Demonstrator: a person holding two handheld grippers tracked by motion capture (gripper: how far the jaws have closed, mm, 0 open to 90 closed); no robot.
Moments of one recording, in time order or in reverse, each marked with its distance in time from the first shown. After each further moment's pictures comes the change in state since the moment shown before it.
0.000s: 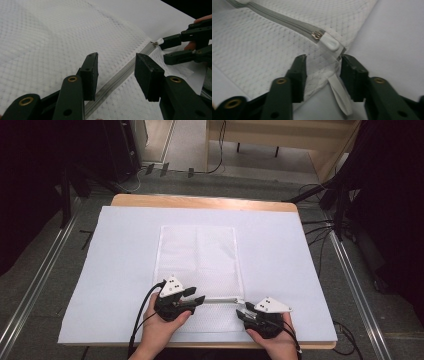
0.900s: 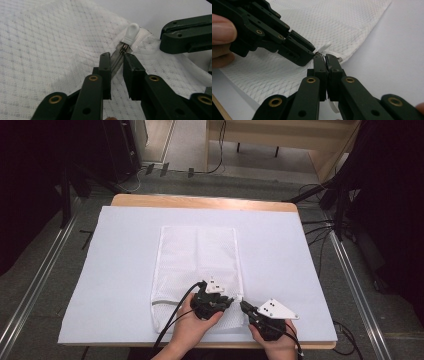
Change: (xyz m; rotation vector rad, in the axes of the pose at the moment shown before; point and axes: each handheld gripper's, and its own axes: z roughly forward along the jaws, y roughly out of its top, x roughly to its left) left arm -0.043 0.017 0.075 0.186 -0.063 0.030; right arm 0.010 0.007 -0.017 -0.152 -0.021 -0.052
